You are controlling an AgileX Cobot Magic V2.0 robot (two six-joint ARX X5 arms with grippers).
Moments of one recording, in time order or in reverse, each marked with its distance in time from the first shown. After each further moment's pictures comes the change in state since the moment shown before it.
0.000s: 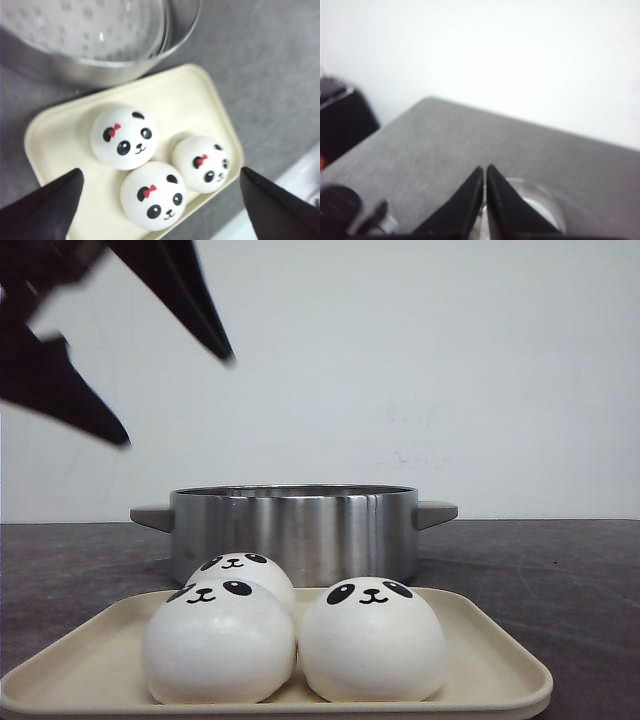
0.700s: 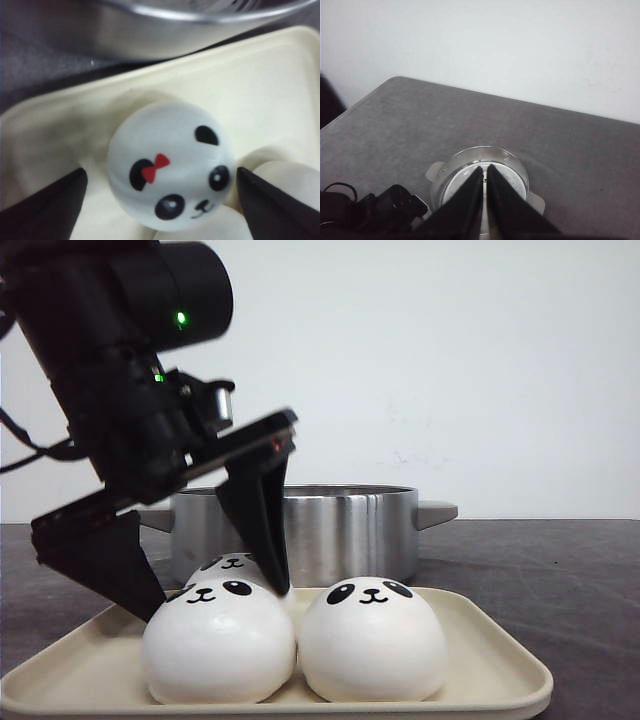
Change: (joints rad) left arm -0.068 0.401 0.004 0.179 -0.110 -0.070; right arm 0.001 -0.051 -0.001 -0.190 0.090 0.035
